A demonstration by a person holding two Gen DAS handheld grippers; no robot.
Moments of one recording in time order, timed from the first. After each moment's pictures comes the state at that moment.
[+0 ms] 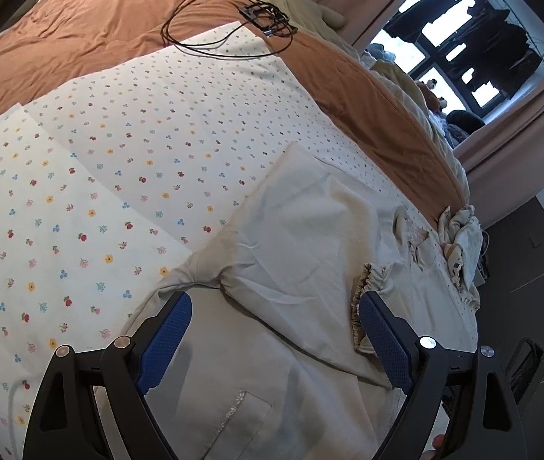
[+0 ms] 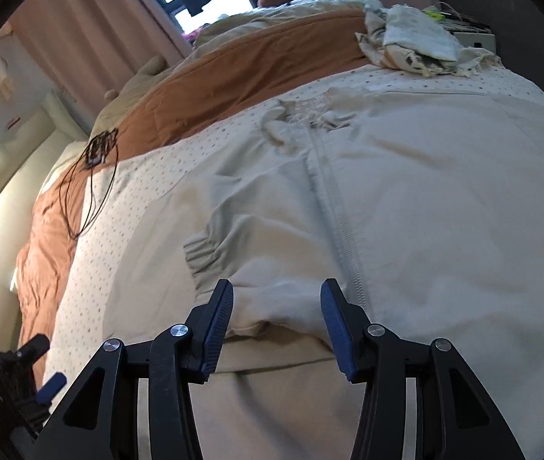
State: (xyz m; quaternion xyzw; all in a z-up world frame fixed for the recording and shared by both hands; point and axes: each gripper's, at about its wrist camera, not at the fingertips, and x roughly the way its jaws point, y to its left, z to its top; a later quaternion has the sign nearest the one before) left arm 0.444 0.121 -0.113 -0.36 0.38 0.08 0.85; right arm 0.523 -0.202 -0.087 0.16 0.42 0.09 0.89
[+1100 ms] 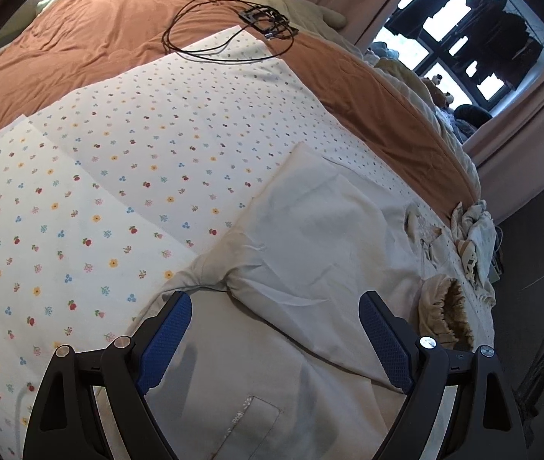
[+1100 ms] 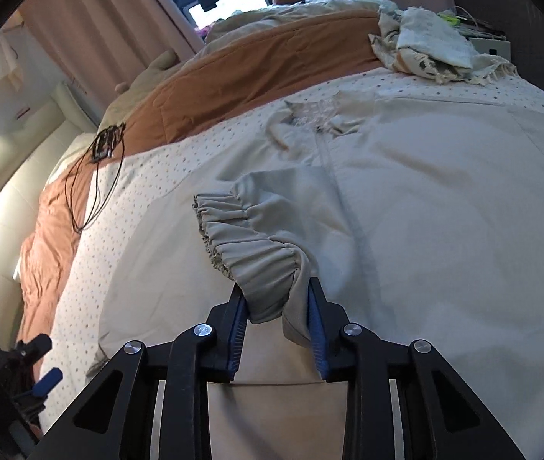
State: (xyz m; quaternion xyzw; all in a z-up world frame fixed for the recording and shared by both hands) left arm 0.448 0.106 -0.114 -0.32 0.39 0.10 0.86; right arm 0.531 -0.232 -0.079 0.17 0.41 0.11 0.89
